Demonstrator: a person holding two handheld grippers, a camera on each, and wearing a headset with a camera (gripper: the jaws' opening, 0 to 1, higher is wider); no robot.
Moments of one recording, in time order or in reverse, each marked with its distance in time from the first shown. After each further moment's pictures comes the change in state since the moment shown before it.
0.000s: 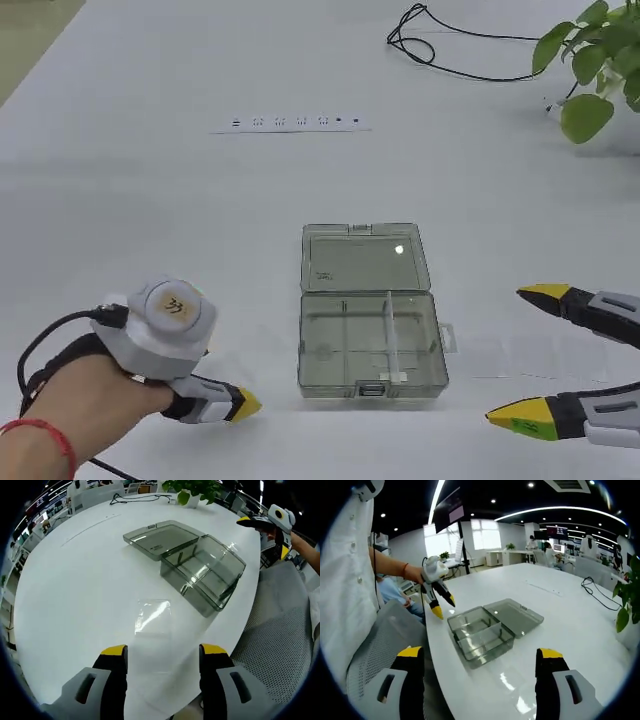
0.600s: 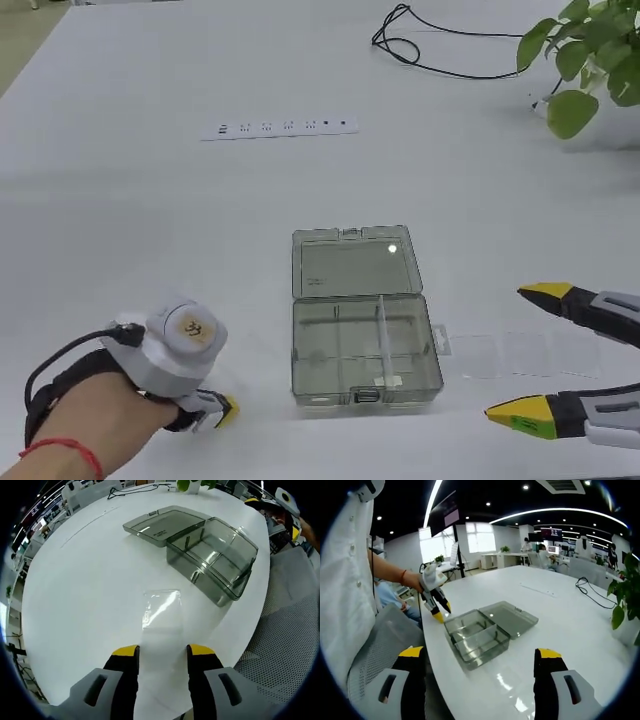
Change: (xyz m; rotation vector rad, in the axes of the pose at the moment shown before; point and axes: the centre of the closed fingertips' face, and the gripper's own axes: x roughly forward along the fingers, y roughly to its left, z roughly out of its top) left arm 0.007 0.011 -0.013 0.040 0.101 0.096; right arm -0.008 -0.005 0.004 0.020 -0.030 -0.047
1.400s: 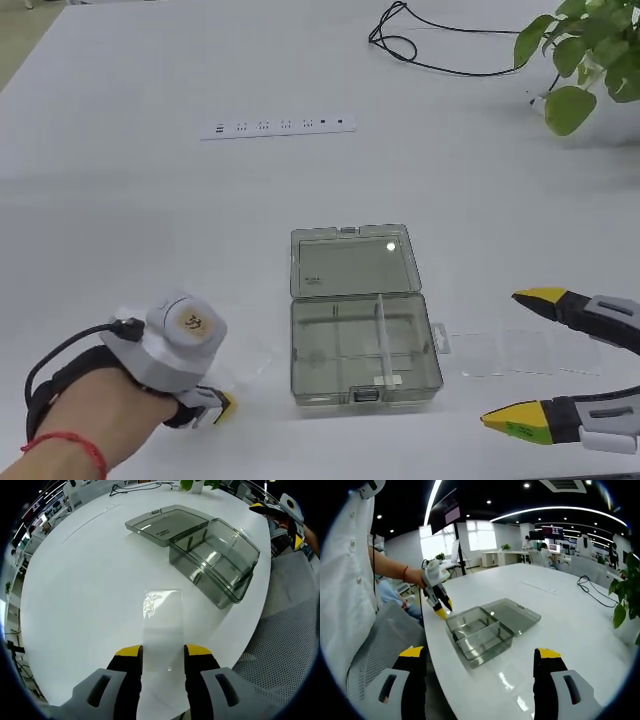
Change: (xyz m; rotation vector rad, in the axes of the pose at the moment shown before) left arm 0.001 0.002 0.005 -0.004 0.000 -0.014; right arm 0.004 0.006 -0.006 -0.001 0.021 0.009
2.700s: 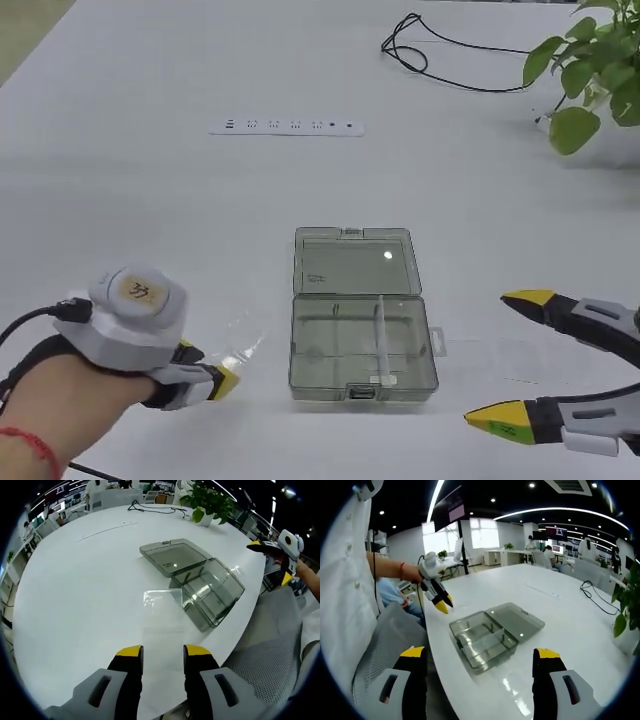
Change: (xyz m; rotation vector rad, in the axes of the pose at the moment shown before) left arm -0.041 -0.007 0.022 -0.202 -0.232 -0.087; right arm 0.005 0.012 0.020 -0.034 0.018 0.007
